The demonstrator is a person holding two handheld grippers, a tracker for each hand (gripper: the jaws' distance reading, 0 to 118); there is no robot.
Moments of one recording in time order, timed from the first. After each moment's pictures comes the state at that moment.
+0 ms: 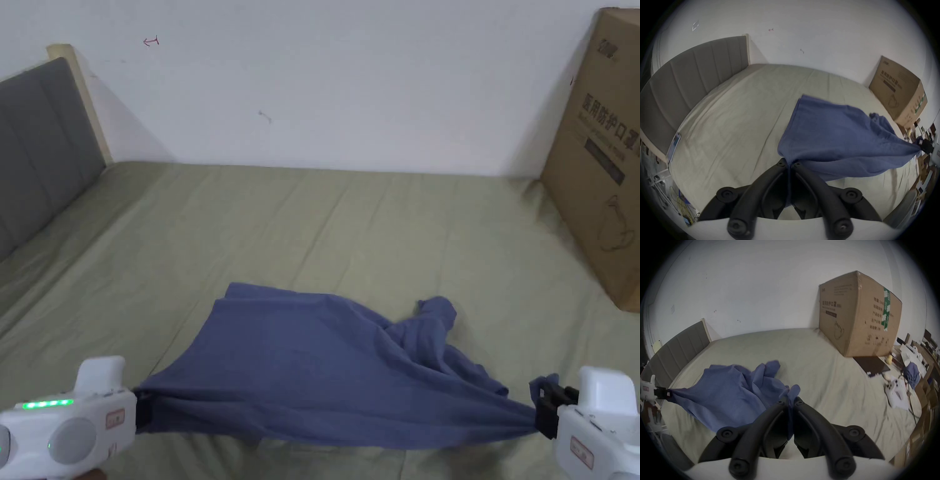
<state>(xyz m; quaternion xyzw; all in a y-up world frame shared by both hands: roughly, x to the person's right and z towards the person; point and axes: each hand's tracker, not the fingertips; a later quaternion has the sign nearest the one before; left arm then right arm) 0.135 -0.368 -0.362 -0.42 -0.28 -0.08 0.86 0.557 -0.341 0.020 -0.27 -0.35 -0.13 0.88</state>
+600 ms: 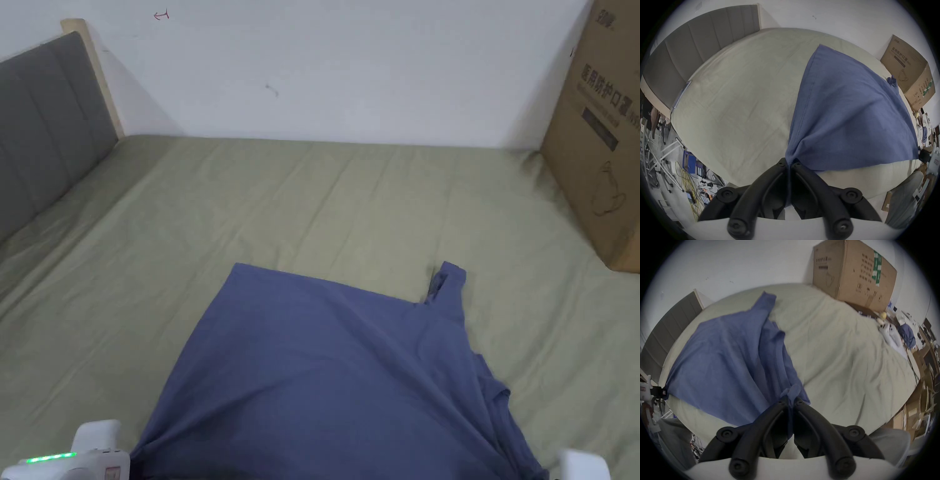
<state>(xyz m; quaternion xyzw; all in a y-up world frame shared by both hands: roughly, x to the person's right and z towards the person) 0.057 -0.442 -0.288 -0.53 -0.21 -0.10 0.82 0.488 -0.446 0.098 -0.43 -0.34 -0.20 0.81</state>
